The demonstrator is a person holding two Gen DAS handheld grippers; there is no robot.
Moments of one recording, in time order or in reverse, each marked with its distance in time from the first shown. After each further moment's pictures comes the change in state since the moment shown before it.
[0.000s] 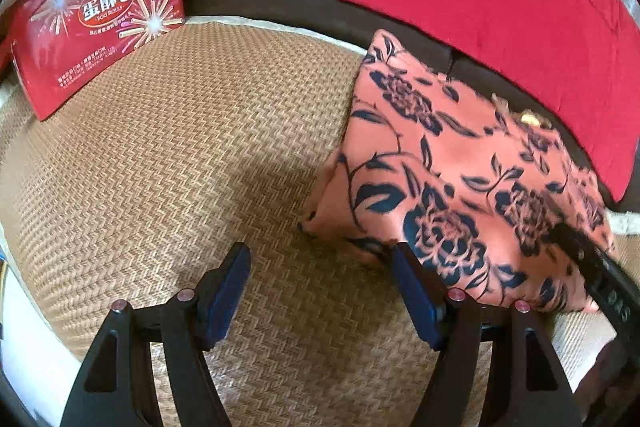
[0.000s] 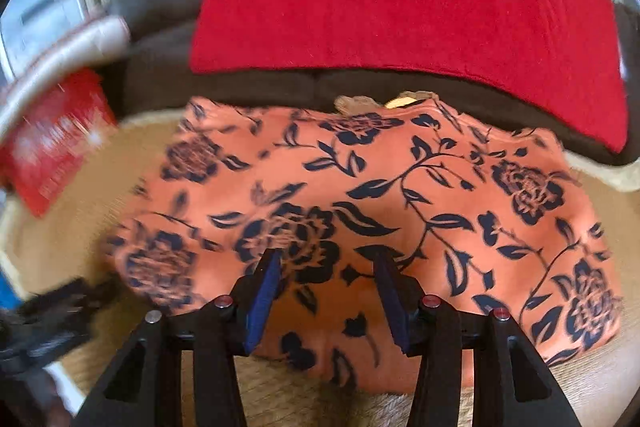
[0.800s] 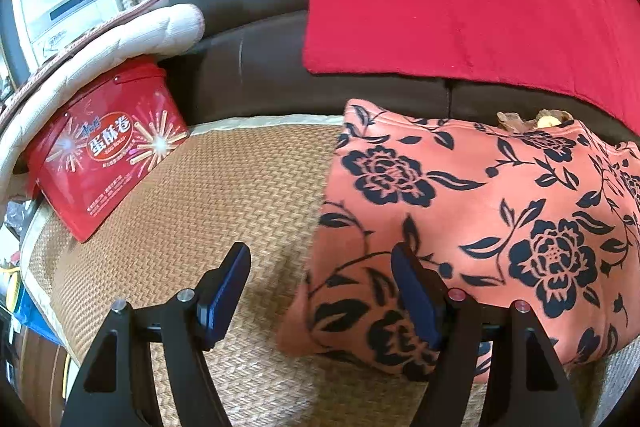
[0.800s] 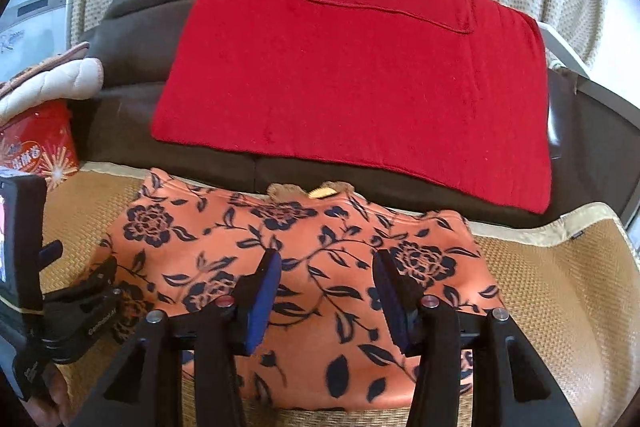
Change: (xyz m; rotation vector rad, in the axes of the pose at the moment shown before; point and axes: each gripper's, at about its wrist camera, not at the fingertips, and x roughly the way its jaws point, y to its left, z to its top) left arm 0.003 -0.061 0.023 0.263 -0.237 0.256; right arm -0.058 0.006 0.015 -0.064 -0.274 -0.293
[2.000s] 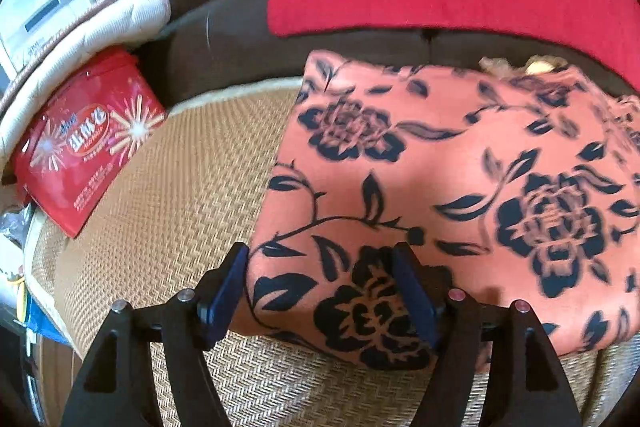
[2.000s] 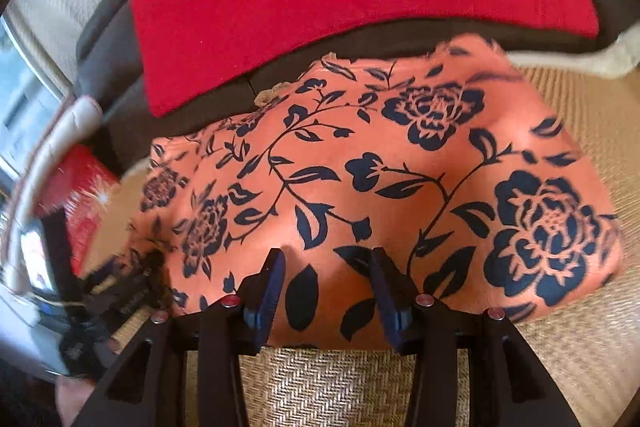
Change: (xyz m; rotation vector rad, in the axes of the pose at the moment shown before) left arm 0.013 -0.037 -0.004 0.084 0.093 0.000; right arm 0.060 -0.076 -0.059 0.348 0.351 0.309
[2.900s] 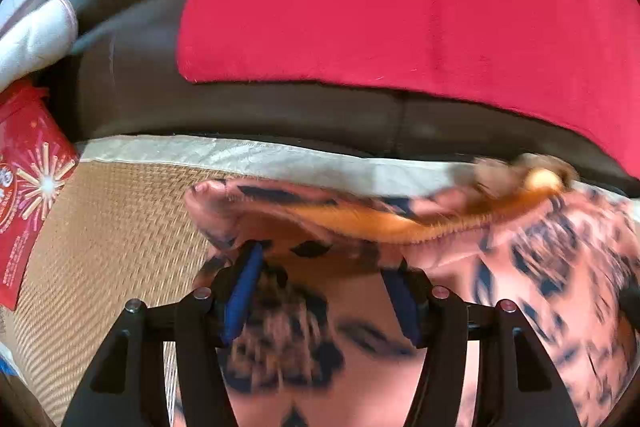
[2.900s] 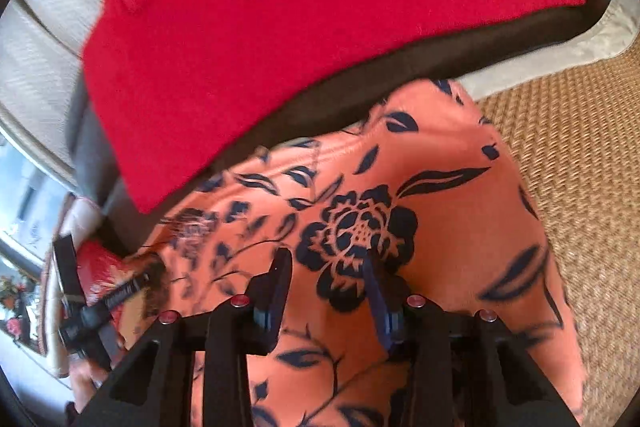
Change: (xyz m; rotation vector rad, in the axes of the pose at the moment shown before) left arm 0.090 -0.027 0.126 -0.049 0.115 -0.222; right arm 0.031 -0.102 0.078 0.234 -0.046 0.129
